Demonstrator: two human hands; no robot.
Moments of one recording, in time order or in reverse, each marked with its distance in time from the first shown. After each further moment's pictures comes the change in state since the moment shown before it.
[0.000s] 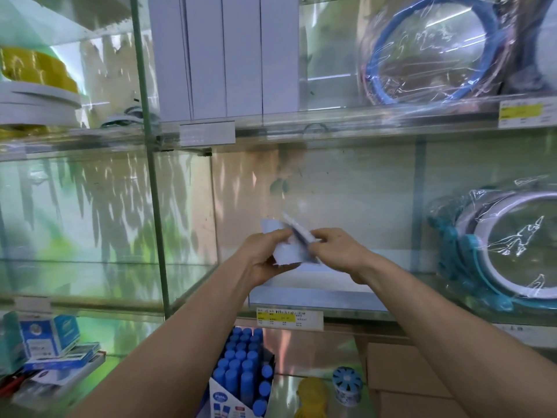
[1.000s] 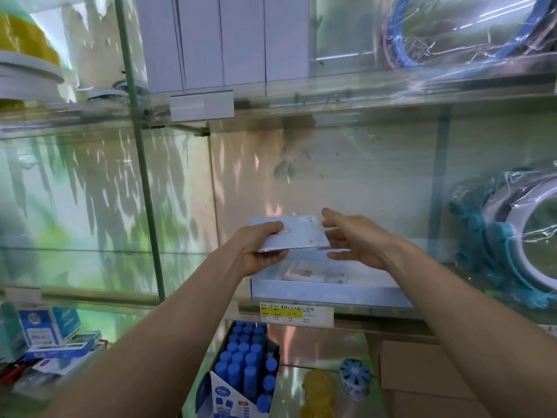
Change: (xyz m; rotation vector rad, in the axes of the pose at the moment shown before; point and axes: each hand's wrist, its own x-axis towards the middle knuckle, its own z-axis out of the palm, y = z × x) left_hand 0.030 -0.004 -0.023 0.003 0.093 -0.100; right_hand 0.044 0.034 -0.010 0.410 -0.052 0.173
